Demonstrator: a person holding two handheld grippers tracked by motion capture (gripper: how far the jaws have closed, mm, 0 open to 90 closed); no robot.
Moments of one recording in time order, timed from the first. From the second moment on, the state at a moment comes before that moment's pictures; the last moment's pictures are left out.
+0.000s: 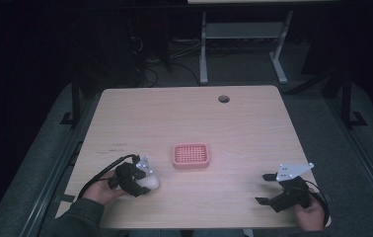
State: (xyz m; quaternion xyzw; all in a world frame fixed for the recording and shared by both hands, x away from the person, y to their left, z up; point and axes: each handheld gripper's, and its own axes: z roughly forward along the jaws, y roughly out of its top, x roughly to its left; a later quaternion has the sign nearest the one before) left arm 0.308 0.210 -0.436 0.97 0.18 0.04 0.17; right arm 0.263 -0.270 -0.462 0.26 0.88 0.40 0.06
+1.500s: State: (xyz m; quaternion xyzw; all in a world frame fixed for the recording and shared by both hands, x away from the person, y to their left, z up) left arm 0.328 0.181 -0.404 0.97 0.14 0.05 0.21; right arm 0.262 -0.273 -0.463 0.26 0.88 0.40 0.06
